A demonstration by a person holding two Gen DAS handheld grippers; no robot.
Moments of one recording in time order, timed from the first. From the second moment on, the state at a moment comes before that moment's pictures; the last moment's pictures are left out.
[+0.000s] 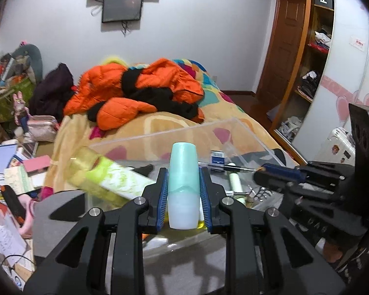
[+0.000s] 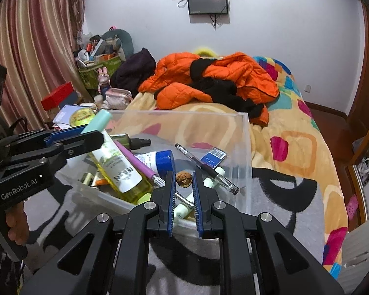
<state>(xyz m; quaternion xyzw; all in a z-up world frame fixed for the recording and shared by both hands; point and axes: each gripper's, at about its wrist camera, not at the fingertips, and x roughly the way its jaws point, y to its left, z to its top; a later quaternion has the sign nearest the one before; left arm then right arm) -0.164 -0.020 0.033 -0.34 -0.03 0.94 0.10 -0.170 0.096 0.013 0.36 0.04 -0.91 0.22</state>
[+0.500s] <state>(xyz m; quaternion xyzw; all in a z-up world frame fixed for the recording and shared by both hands) -0.183 -0.006 0.017 -0.37 -0.04 0.92 0.12 -0.182 0.082 -0.005 0.38 0.07 -0.90 0.22</state>
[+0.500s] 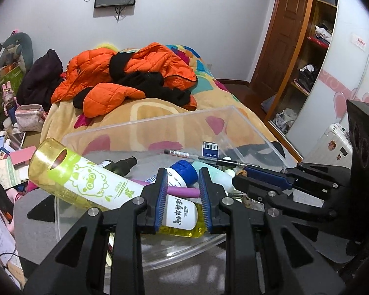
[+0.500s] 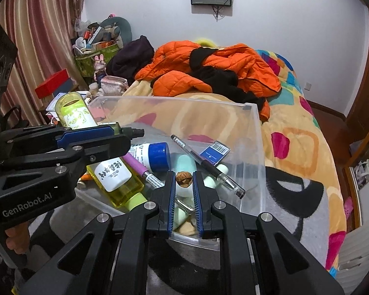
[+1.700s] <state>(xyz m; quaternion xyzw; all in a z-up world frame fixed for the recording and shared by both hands) -0.072 -0.020 0.042 -0.30 -0.04 0.95 0.06 -0.082 0.107 0.043 0.28 0.06 -0.92 0.25</state>
